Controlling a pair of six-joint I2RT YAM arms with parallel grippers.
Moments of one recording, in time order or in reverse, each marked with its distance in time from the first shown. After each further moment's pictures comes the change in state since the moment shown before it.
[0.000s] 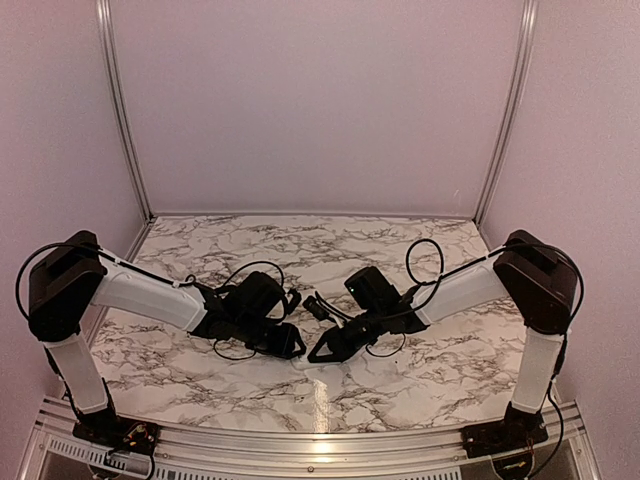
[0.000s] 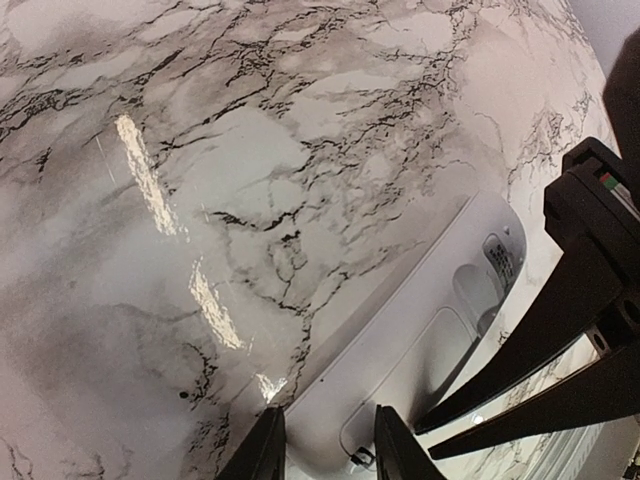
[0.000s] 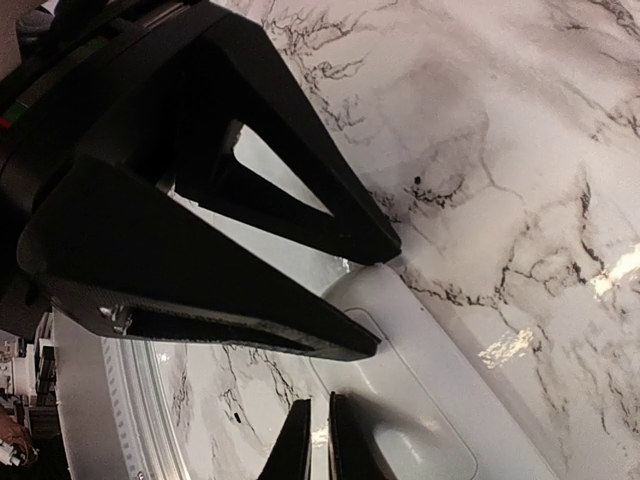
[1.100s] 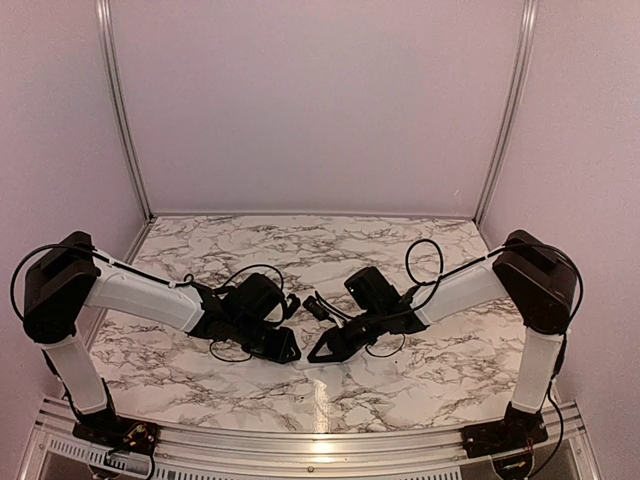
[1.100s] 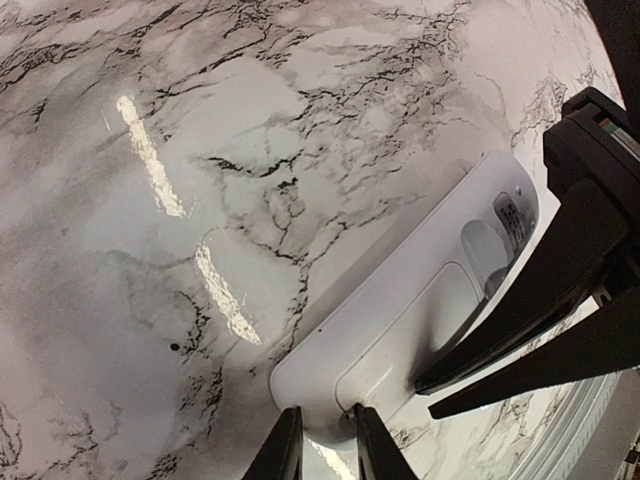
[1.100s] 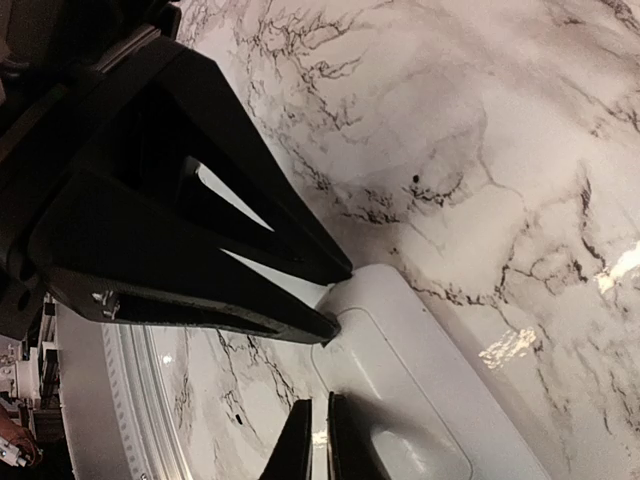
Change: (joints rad) left arm -0.013 -0.023 -0.003 -0.069 0.011 0.008; right arm 0.000 0.003 0.000 0.003 0.000 0.014
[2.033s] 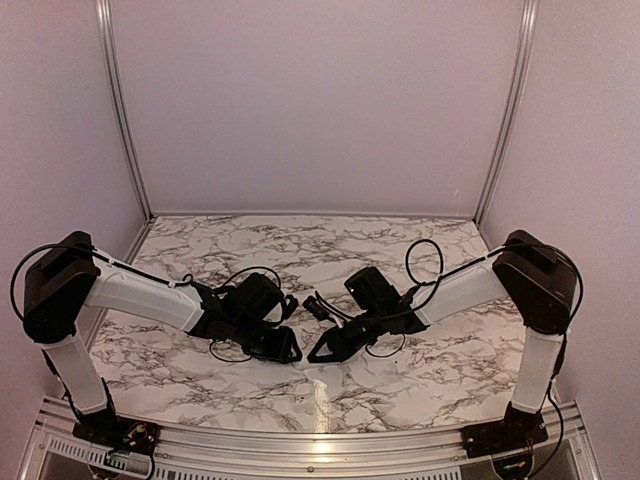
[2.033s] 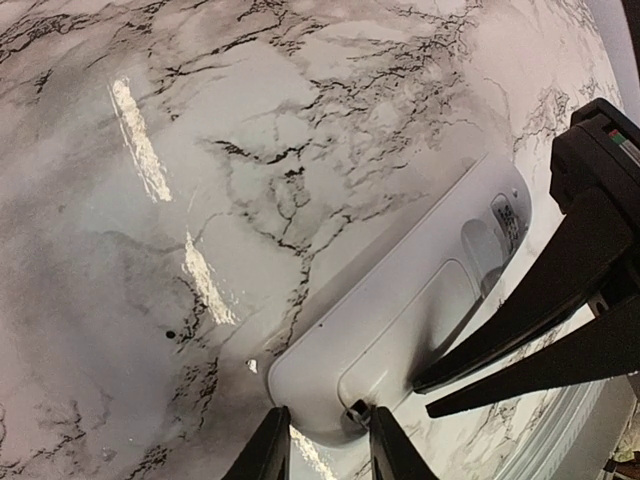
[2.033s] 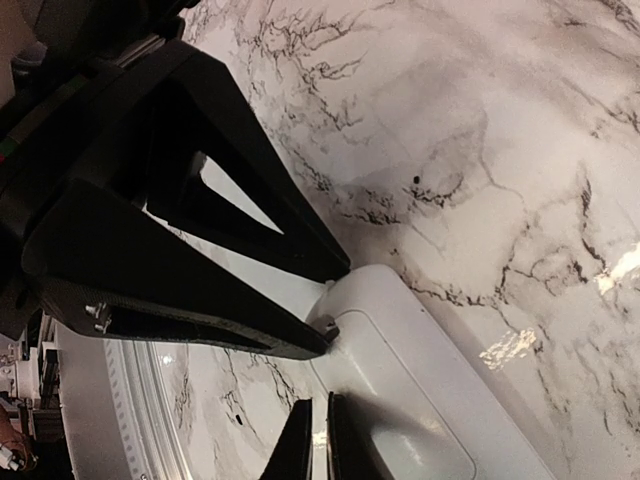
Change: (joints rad) left arm 0.006 -0.004 0.000 -0.005 0.021 -0.061; right arm 0.000 0.000 -0.002 0.005 -0.001 0.000
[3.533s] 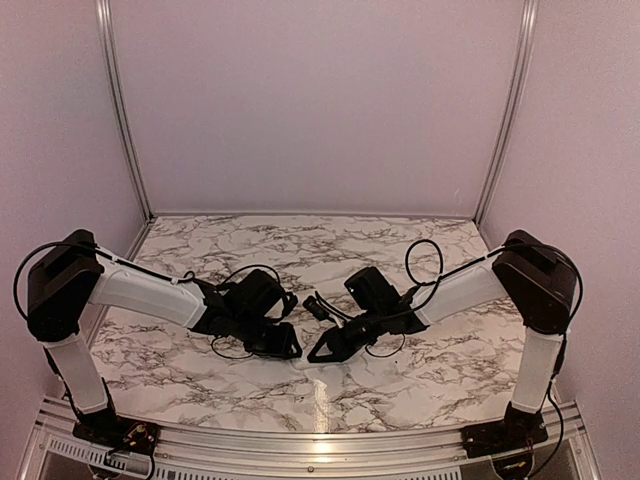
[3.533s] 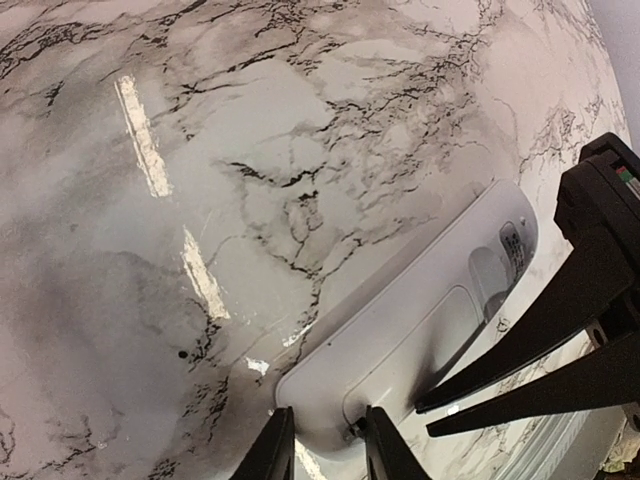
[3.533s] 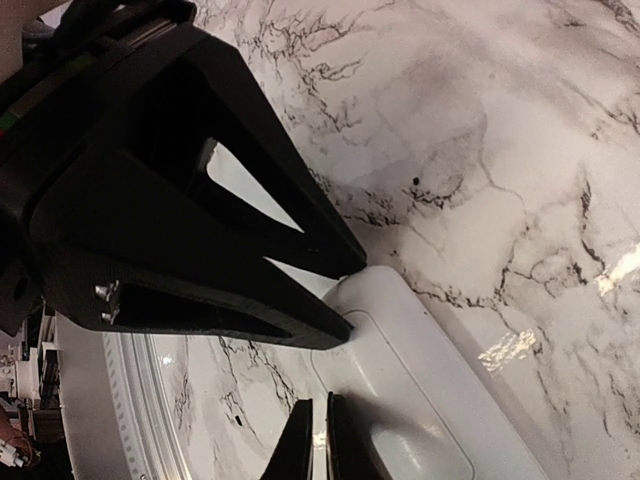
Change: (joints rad) left arm 0.013 0.021 0.028 -0.016 -0.001 -0.022; right arm 0.000 0.002 0.000 0.002 0.000 0.000
